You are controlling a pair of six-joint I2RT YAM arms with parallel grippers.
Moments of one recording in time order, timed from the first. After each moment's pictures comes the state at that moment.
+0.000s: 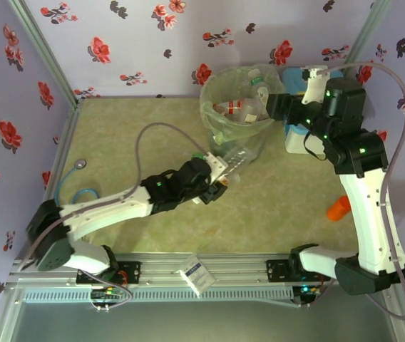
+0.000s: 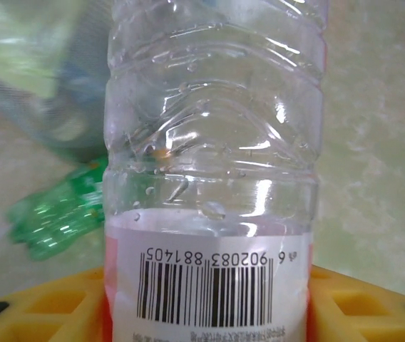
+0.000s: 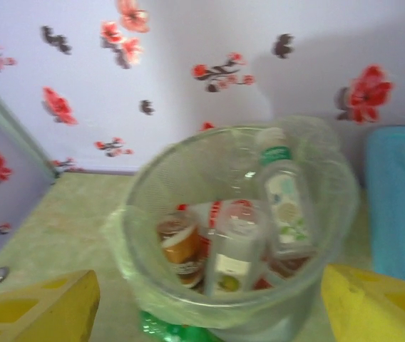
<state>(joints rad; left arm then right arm) -1.08 1.35 1.05 -0.31 -0.25 -0.11 0.31 1.22 1.74 -0.84 -0.14 0.21</state>
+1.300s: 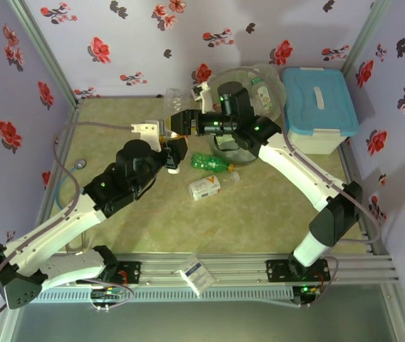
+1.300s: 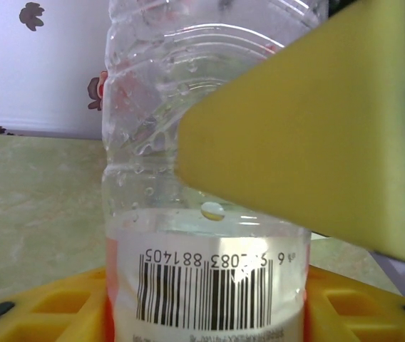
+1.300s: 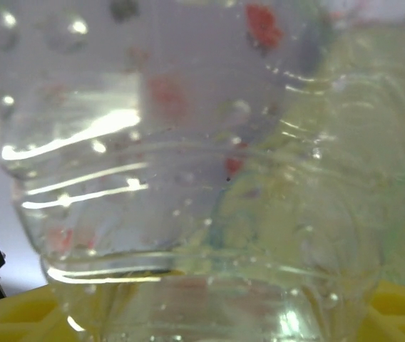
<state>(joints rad) -0.86 1.05 1.04 -0.21 -0.34 -0.46 0.70 1.63 1.64 -0.34 -0.60 0.60</state>
